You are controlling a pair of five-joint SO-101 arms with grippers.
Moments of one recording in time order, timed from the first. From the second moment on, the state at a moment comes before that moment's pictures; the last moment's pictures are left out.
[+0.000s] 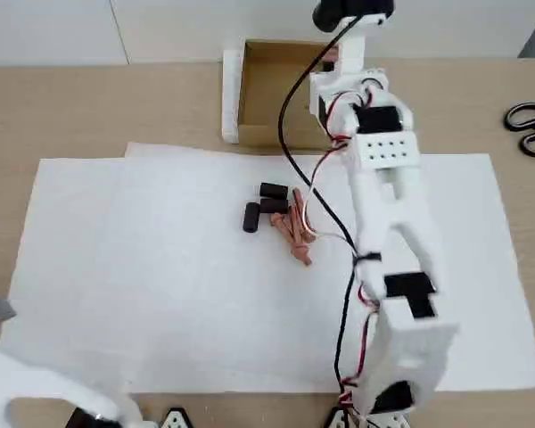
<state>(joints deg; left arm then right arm) -70.3 -31.2 18.3 99.4 -19.6 -9.8 22.7 -23.8 42.7 -2.2</state>
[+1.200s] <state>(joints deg) -74.5 -31.2 18.5 99.4 -24.7 -9.8 63.3 -66.2 42.7 -2.2</state>
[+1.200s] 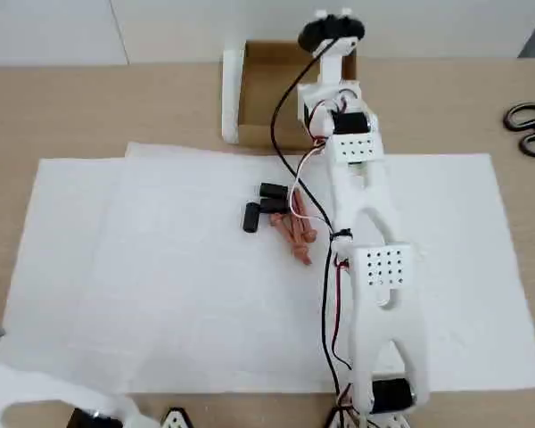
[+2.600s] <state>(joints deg) -59.7 -46.1 27.1 99.4 -20.6 -24.2 54.5 -93.7 99.3 -18.0</state>
